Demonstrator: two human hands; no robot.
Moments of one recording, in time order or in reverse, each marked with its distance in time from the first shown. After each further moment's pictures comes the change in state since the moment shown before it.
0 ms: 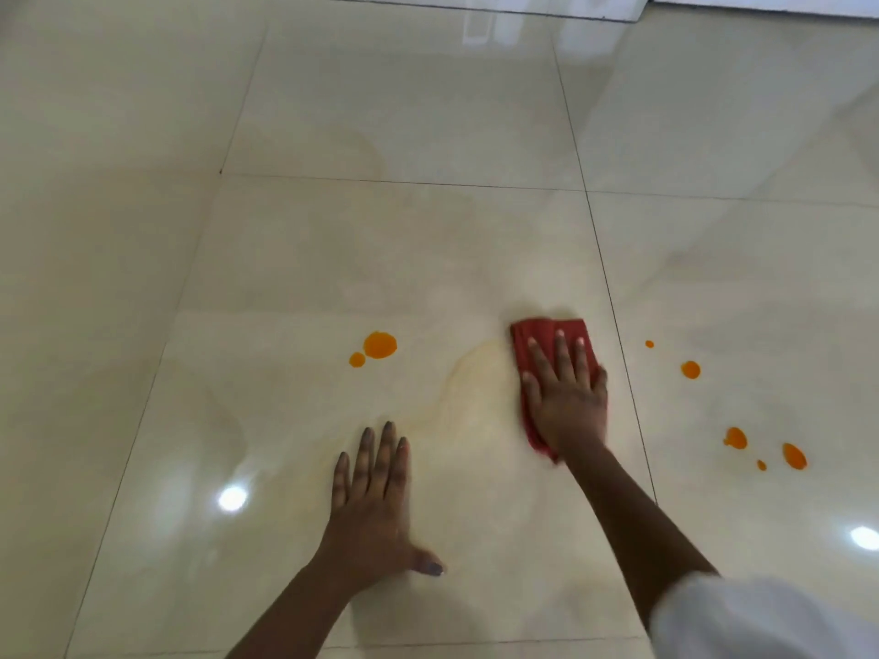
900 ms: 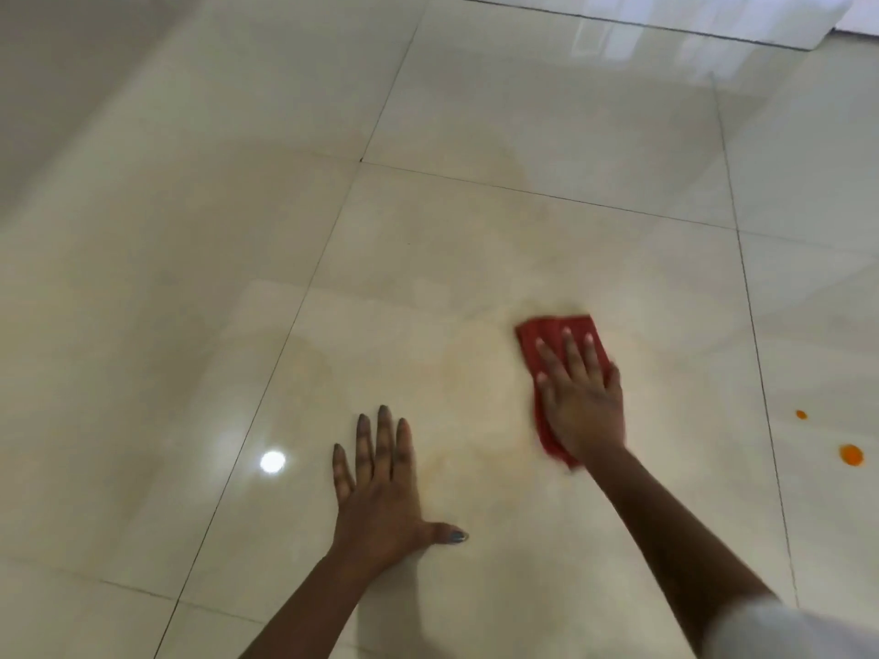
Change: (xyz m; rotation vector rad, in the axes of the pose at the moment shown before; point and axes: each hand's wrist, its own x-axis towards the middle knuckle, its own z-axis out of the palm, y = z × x) left_hand -0.010 -0.085 -0.020 -0.143 0.021 -0.343; right_hand 0.025 -0.125 0.008 -0.036 0.016 -0.298
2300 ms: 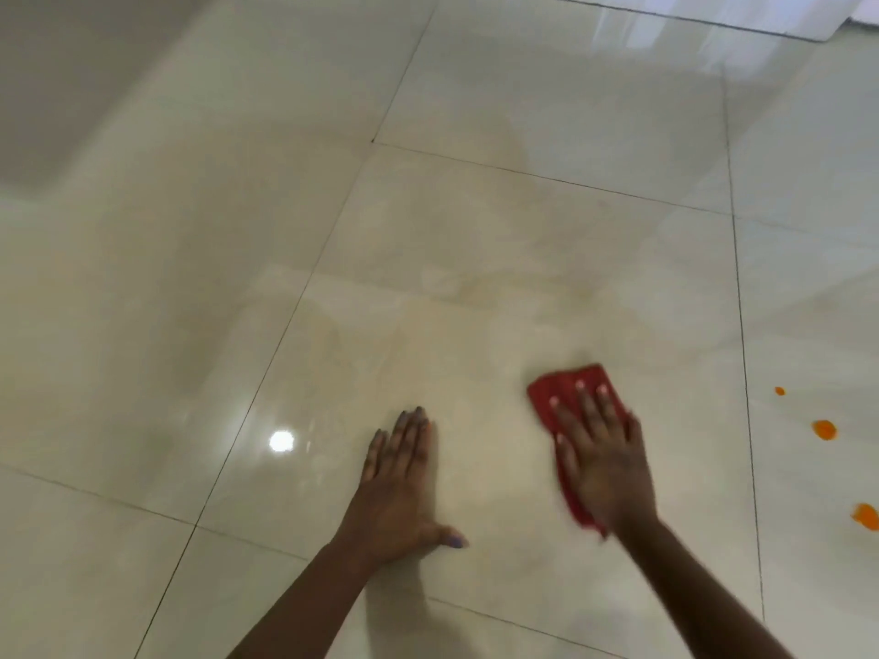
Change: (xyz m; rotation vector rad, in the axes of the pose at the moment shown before) left_hand -0.047 0.017 0.017 0.038 0.092 0.244; right_hand -0.100 0.046 0.012 -0.017 0.040 -0.158
